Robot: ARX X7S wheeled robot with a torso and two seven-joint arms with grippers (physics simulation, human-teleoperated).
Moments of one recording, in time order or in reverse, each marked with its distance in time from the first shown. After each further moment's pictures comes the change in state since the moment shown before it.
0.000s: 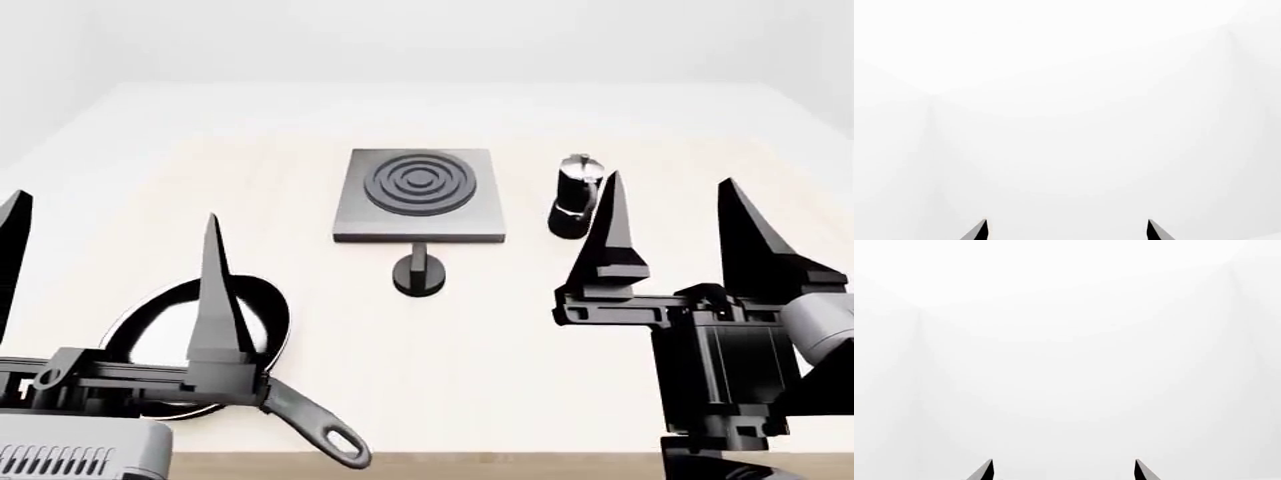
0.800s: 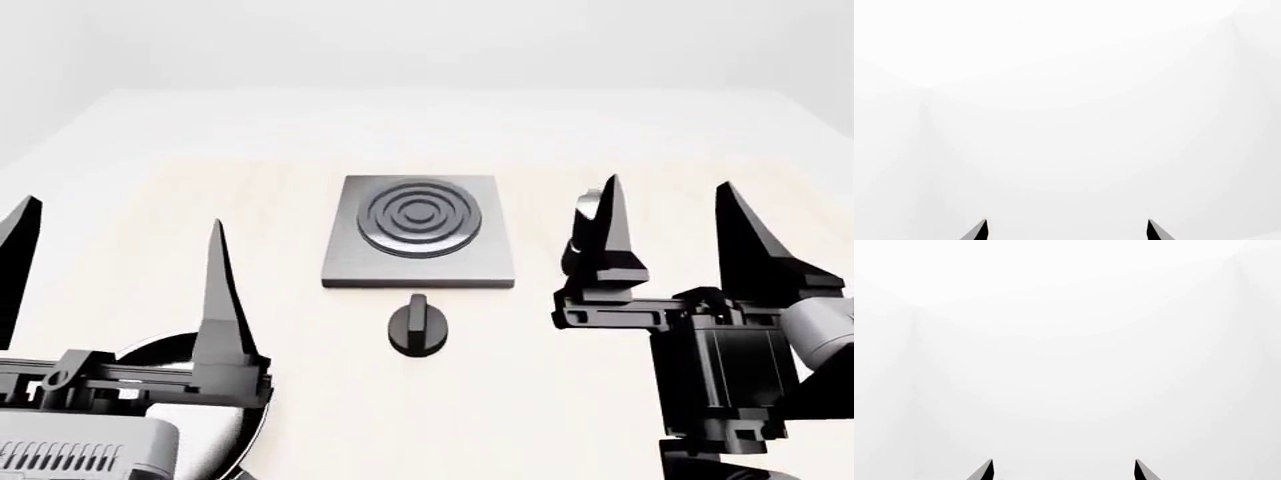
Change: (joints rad) left arm 0.000 0.001 0.020 -0.013 0.002 0.012 -0.001; right arm -0.010 0.028 -0.022 0.012 0.022 -0.039 0.029
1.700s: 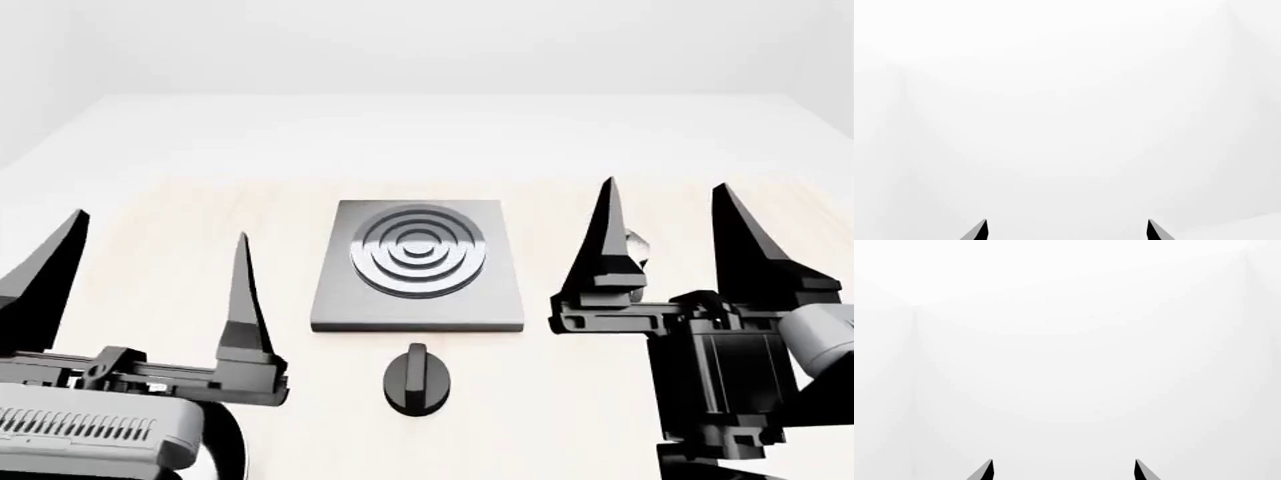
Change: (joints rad) left arm 0.012 0.035 0.027 -0.077 -0.025 0.058 0.053; right arm -0.008 0.026 -0.027 0.003 0.014 -0.036 0.023
